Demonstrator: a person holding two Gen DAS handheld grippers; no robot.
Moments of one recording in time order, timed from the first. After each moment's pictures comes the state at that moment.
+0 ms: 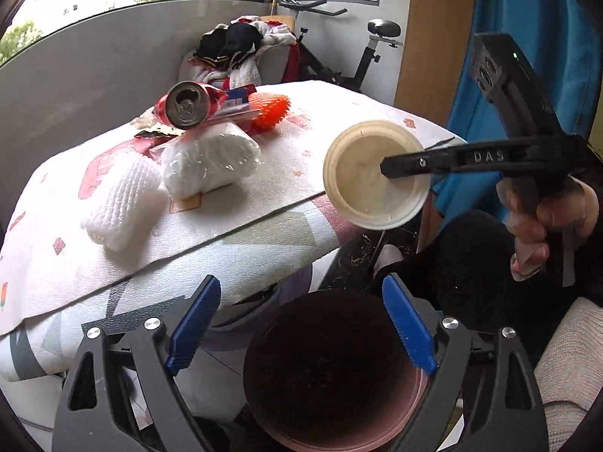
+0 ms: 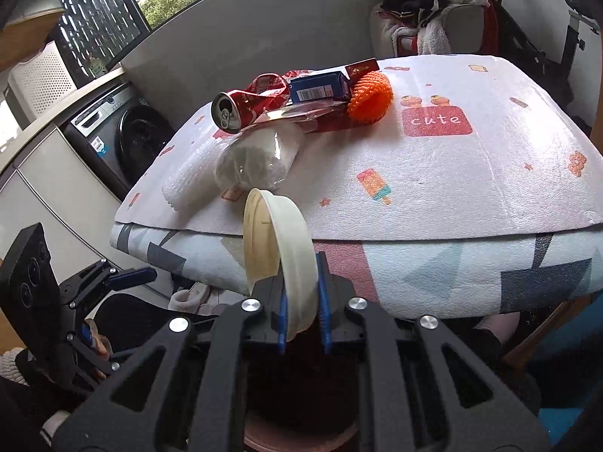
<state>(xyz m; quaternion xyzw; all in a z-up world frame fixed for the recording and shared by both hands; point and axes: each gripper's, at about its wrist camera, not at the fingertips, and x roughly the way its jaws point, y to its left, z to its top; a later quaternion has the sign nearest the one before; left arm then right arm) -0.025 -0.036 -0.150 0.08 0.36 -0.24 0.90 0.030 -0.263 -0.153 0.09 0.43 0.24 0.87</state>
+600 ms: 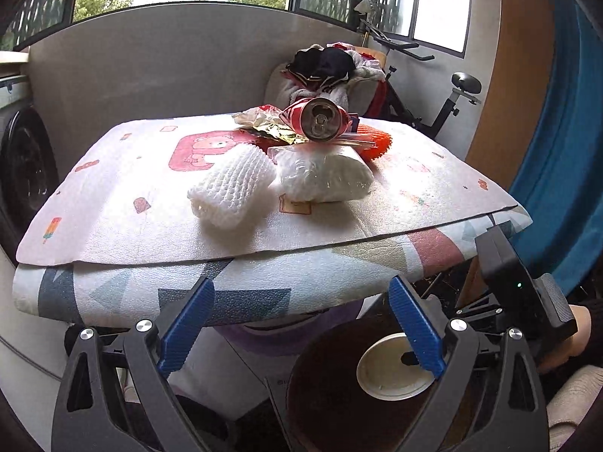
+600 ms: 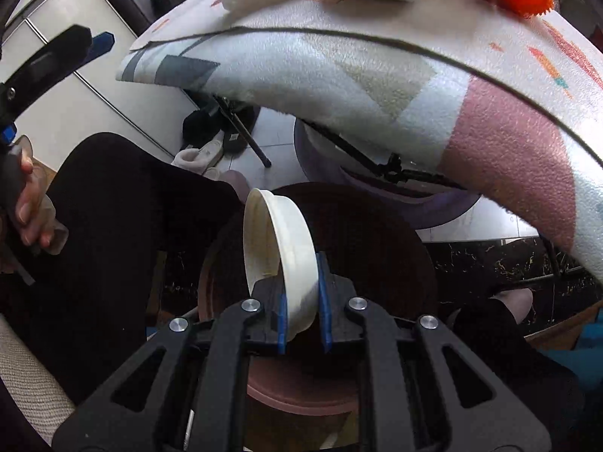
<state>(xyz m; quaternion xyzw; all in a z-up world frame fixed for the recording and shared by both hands) -0.019 0.032 -0.145 -0.01 0.33 -0.11 0.94 0.014 -0.155 -0.260 -0.08 0.60 0.32 0.73</state>
